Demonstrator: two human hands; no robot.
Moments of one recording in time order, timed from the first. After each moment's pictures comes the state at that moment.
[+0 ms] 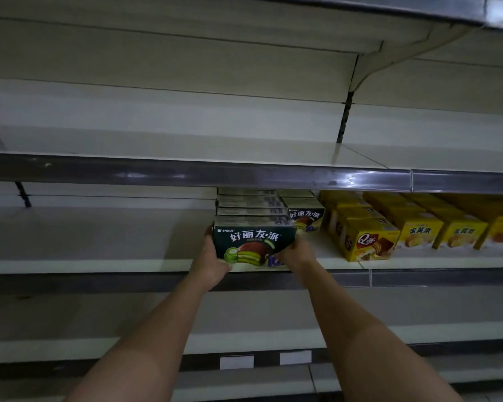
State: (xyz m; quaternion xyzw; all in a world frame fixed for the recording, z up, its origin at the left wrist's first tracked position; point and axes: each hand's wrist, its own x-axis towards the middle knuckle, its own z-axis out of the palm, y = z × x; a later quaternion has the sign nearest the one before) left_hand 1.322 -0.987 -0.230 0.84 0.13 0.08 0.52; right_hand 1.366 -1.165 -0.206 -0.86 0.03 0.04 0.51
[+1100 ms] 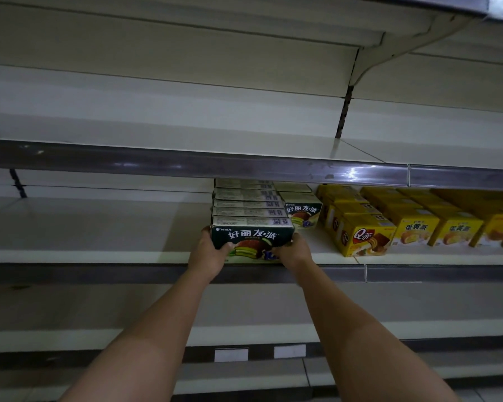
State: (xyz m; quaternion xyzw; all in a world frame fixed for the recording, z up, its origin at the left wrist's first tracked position) left_hand 1.320 -1.001 -0.229 0.83 0.16 0.13 0.52; right_hand 1.371 -1.170 -0.222 -0.84 0.04 0.03 0.53
